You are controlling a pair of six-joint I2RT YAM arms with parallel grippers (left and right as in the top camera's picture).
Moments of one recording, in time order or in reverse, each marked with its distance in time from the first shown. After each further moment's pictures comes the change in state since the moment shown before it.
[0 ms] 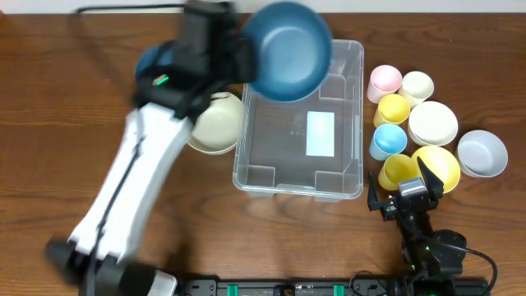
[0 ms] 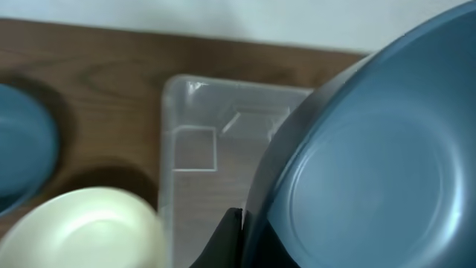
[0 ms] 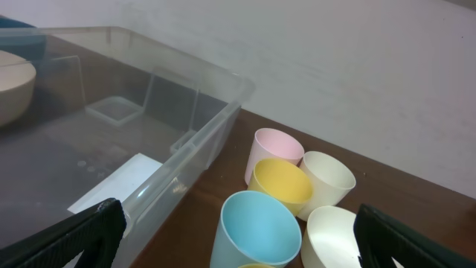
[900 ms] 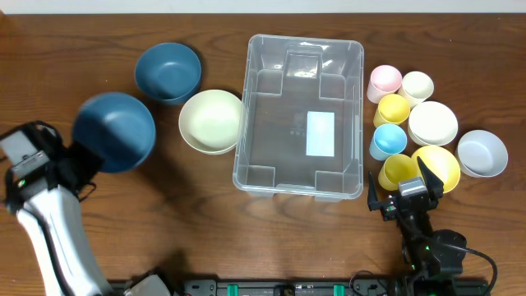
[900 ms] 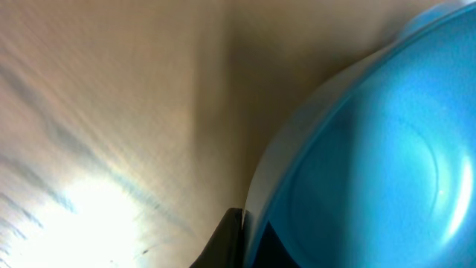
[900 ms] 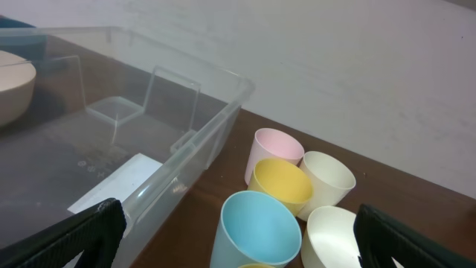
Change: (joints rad) left arm 1.012 -0.473 -0.755 0.048 0.145 0.073; right arm 0.000 0.000 0.000 0.000 0.000 0.000
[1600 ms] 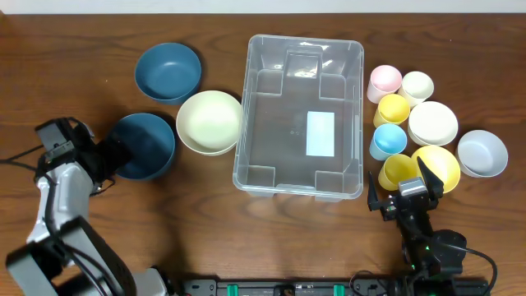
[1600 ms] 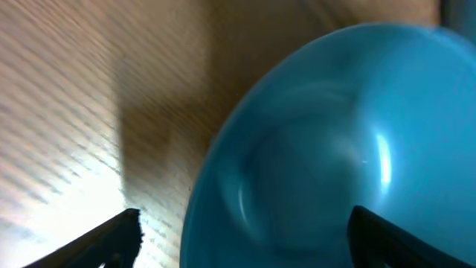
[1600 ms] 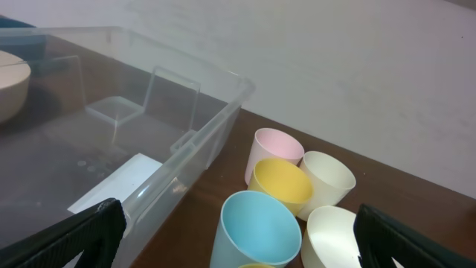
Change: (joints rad) left arm -0.074 0.350 -0.112 0.245 0.011 0.067; right arm 0.000 0.000 0.000 0.000 0.000 0.000
